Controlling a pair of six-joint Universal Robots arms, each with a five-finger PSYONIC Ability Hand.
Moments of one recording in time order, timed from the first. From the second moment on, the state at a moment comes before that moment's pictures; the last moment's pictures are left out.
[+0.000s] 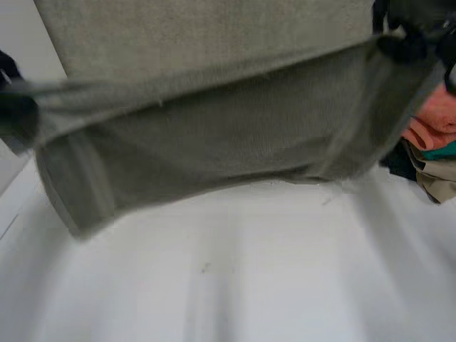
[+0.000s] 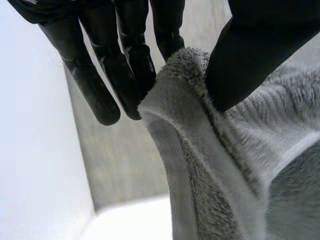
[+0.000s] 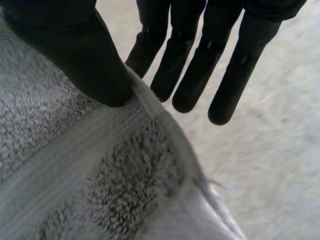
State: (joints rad) left arm 4.77 -1.37 -1.66 3.08 -1.34 3.00; right arm 1.69 -1.37 1.23 -0.10 1.11 2.84; left_hand 1.16 1.20 1.19 1.20 0.98; right_hand 1.14 1.18 1.19 1.20 1.00
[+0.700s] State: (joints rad) left arm 4.61 -2.00 -0.84 3.61 -1.51 2.97; right arm 1.80 -1.02 1.01 -0.87 1.39 2.88; left_hand 1.16 1.20 1.20 1.20 0.98; right_hand 1.14 1.18 1.19 1.20 1.02
